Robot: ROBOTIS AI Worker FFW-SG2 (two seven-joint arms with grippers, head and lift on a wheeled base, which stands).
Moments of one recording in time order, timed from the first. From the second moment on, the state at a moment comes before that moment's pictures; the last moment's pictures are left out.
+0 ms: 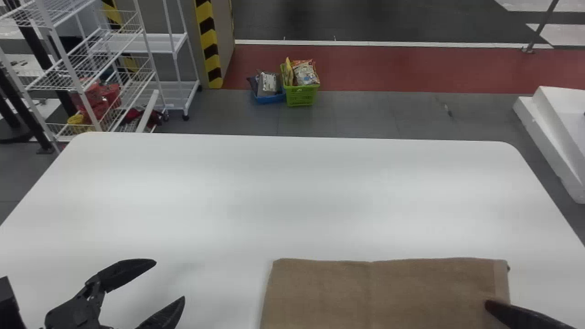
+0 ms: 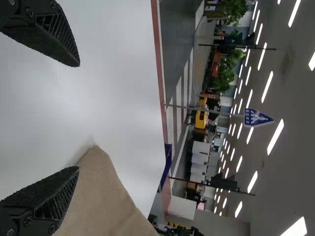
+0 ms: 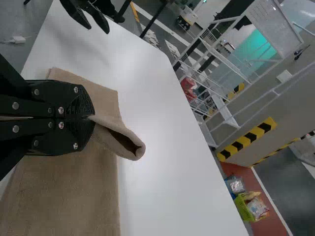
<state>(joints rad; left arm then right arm) 0.45 0.00 0.42 -1.91 0.06 0.14 -1.17 0.46 0.00 -0.73 -2.64 -0.38 1.57 0.99</state>
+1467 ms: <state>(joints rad) 0.44 0.00 0.37 -1.88 0.02 0.14 -1.15 0.33 0.00 -0.83 -2.41 -0.30 1.57 1.08</state>
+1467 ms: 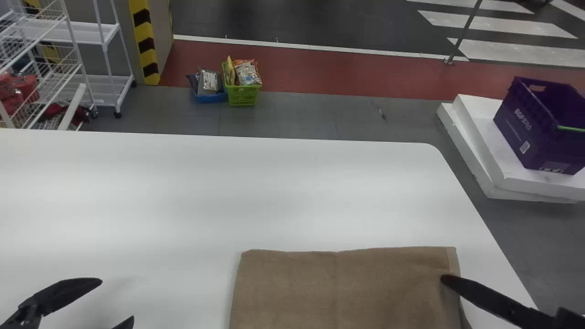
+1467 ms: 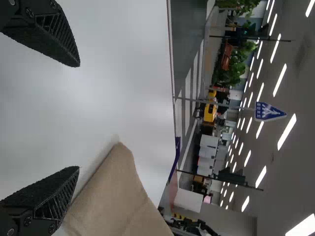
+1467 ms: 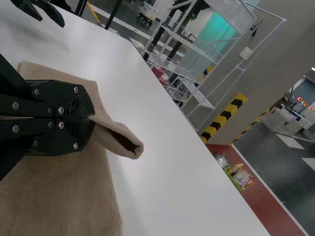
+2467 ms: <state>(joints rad) 0.47 0.00 0.03 -2.02 -0.05 0.42 -1.03 0.33 -0.01 -0.80 -2.32 -0.19 1.57 1.07</state>
